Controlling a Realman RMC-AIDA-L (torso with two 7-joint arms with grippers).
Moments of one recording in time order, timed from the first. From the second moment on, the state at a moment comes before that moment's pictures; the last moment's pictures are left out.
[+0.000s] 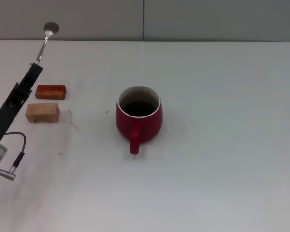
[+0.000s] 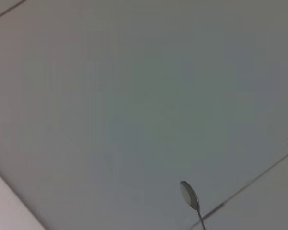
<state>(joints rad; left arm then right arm) -0.38 -2.06 0.13 -0.10 1.55 1.46 -1.20 0.45 1.99 0.70 -0.17 -1.76 -1.44 0.23</state>
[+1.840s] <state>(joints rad) -0.56 -1.97 0.79 1.27 1.94 1.84 -1.84 0.40 2.07 0.71 -0.13 -1.71 -1.44 0.20</state>
